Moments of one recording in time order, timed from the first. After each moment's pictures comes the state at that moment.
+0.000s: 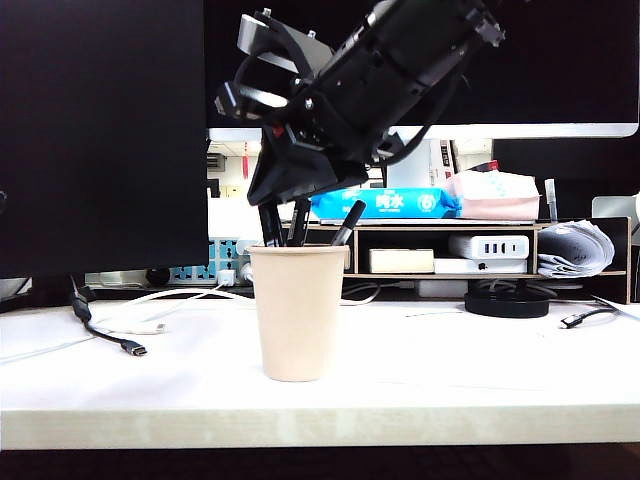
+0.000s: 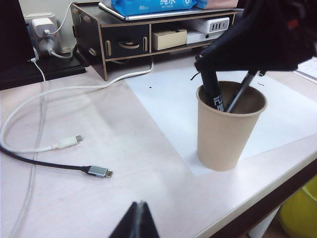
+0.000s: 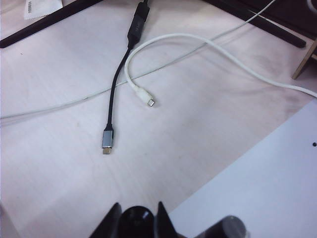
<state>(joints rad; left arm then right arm) -0.53 0.00 0.01 -0.14 0.04 -0.01 0.81 1.56 0.95 0.11 -0.03 0.03</state>
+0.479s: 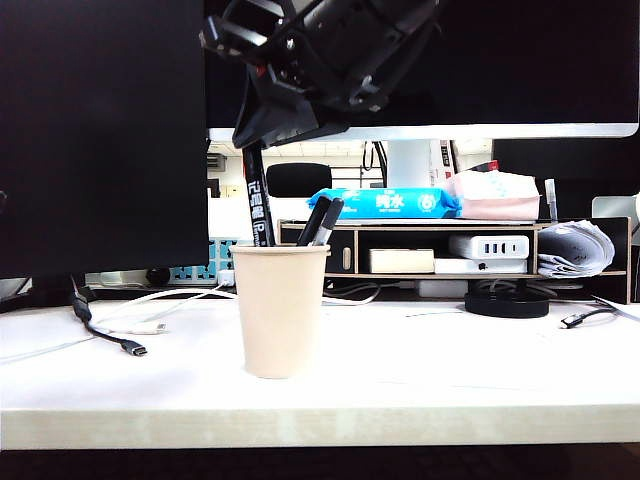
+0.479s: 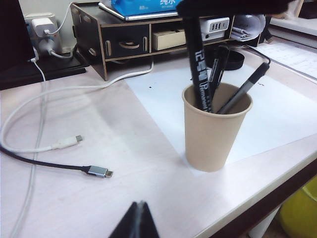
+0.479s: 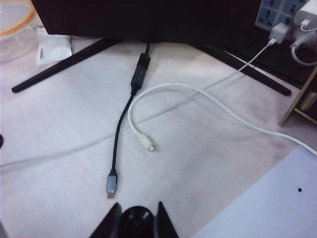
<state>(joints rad) -0.53 0.00 0.01 -0.14 0.04 -0.01 0.81 1.56 1.07 0.06 -0.03 0.02</state>
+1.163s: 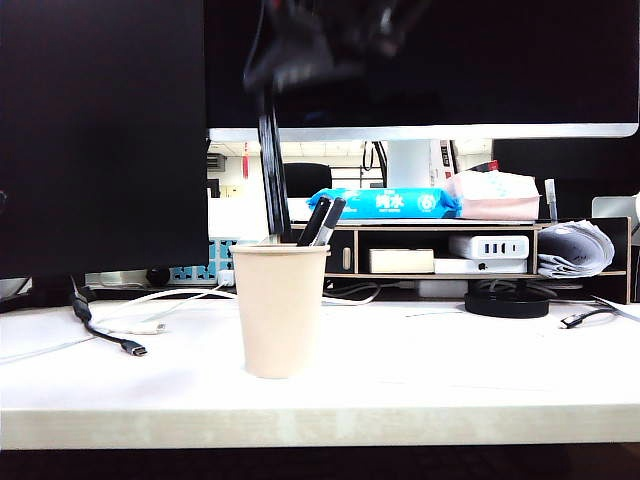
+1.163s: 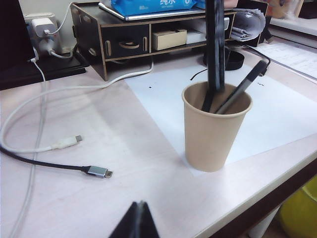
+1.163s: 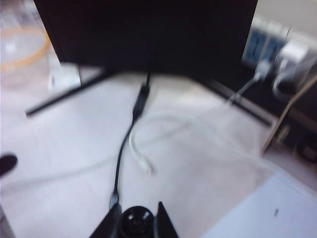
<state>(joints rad) -0.53 0.00 0.01 -0.14 0.04 -0.01 0.81 1.44 1.08 0.03 -0.02 -0.01</state>
